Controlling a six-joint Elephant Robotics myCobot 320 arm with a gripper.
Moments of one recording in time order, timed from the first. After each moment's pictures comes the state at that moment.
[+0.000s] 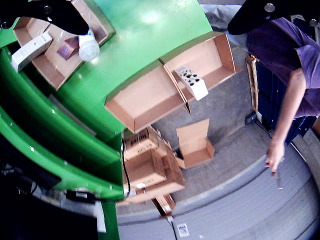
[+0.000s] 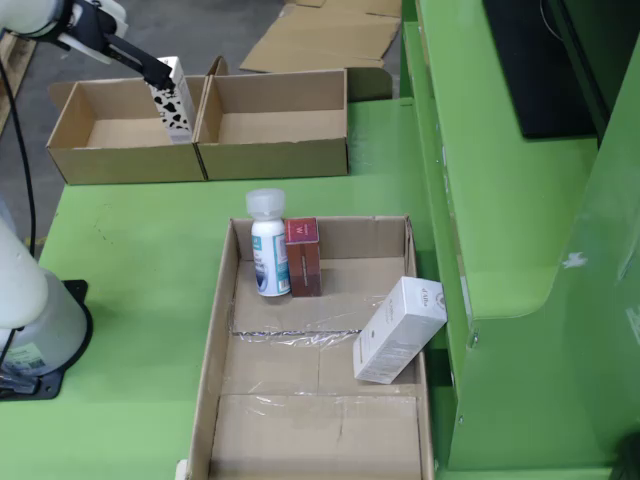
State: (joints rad) arm 0.78 0.00 -0.37 -0.51 1.84 -0.05
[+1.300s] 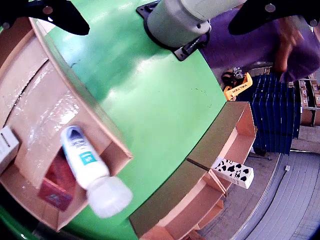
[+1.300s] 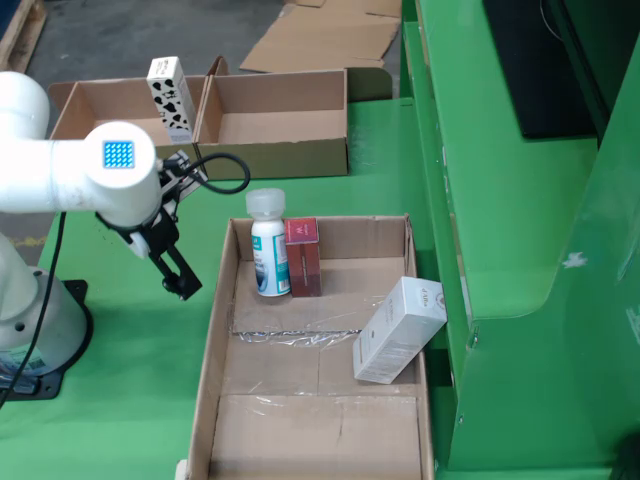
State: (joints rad) arm 0.12 -0.13 -0.95 -0.68 2.00 -0.71
